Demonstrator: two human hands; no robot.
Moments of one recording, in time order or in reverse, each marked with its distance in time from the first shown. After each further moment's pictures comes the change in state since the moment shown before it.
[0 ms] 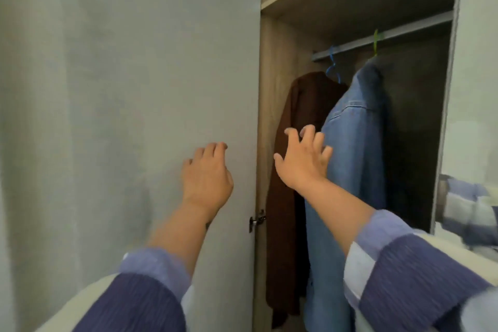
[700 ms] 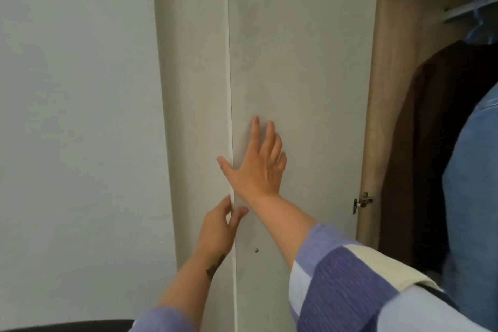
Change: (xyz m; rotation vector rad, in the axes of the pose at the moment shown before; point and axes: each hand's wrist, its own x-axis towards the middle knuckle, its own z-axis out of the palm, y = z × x) left_hand -0.154 -0.167 -0.065 -0.569 -0.160 -0.520; right_hand -0.122 -0.259 0.016 0.596 -0.192 -0.183
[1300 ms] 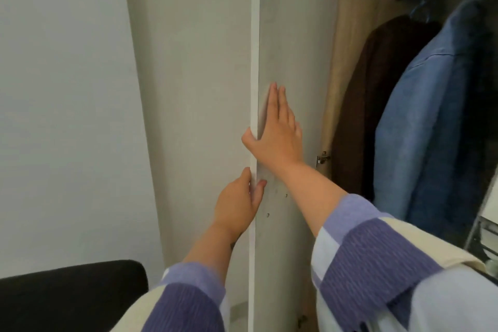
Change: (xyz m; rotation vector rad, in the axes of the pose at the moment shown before) left_hand -0.081 0.050 0.031 0.200 -0.126 0.232; right_hand -0.056 0.039 -0.083 -0.062 -0.004 -0.039
